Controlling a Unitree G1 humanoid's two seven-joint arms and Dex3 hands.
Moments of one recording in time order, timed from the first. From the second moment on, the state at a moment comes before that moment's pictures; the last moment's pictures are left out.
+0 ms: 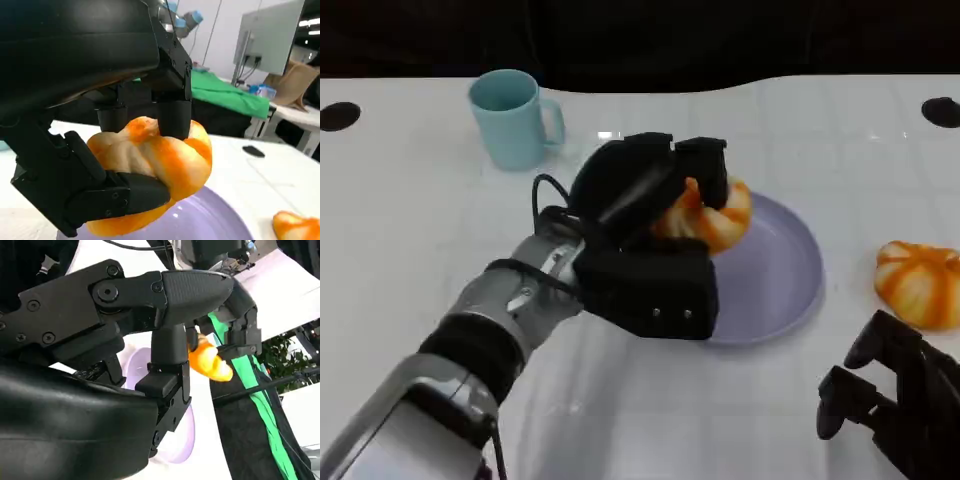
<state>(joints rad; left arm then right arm) -0.87 0.05 -0.49 1.00 0.70 -0.47 0.32 0.22 -0.02 -0.11 -0.15 0.53 0.20 0.43</state>
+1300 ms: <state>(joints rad) -0.95 0.10 -0.51 1.06 0.61 -0.57 -0.09 0.23 -0.03 -0.11 -0.17 0.52 0.19 0.43</state>
